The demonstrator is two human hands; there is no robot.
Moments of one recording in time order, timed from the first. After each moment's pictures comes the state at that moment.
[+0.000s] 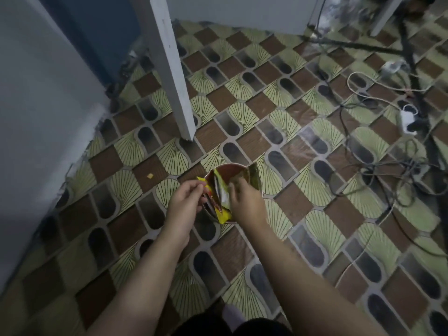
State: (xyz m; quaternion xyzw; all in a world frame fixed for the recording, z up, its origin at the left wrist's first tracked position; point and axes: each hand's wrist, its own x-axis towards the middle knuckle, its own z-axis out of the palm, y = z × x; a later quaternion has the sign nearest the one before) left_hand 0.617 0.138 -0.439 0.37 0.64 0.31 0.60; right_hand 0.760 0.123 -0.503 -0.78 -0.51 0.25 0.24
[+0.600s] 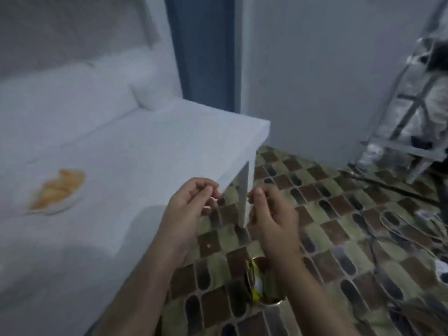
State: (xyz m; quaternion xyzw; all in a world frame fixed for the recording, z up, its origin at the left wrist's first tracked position) left_hand 0.532 0.058 0.053 0.47 0.55 0.53 0.45; right_hand 0.687 0.067 0.012 -0.48 -0.59 0.30 0.57
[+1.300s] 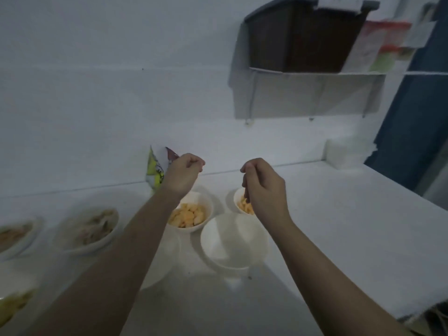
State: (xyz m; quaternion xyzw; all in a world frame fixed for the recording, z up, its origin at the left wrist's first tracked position) left_hand 0.125 -0.056 0.127 0.28 0.76 0.58 0.09; right_hand 0.291 0.040 0.121 -0.19 -0.74 0.49 0.42
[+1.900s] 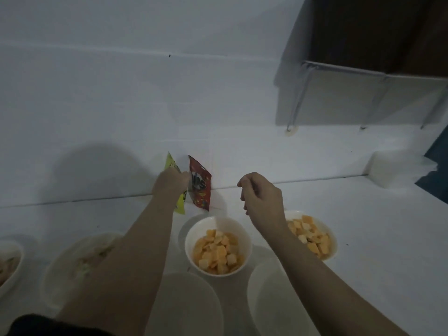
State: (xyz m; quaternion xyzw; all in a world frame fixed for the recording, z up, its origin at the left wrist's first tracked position) left_hand -0.095 -0.034 0.069 0.14 0.92 0.35 0.07; right_hand 0.114 0.056 0.091 -0.24 -0.79 0.44 0.35
